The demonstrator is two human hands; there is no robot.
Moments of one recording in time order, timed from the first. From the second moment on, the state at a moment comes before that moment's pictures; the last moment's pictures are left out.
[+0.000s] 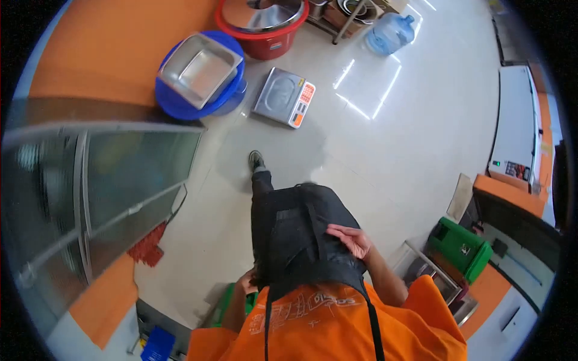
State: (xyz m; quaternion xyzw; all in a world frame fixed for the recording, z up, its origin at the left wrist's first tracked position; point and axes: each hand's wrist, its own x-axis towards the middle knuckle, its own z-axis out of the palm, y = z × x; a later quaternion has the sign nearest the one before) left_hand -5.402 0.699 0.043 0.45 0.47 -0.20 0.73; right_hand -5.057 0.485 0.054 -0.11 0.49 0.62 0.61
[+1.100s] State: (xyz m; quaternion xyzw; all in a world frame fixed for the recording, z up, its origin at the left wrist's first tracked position) left_hand -5.113 0.804 -0.165 0.48 0.77 -0.28 0.31; right_hand -4.656 0.813 -0.662 -0.95 -0.20 0.19 0.17
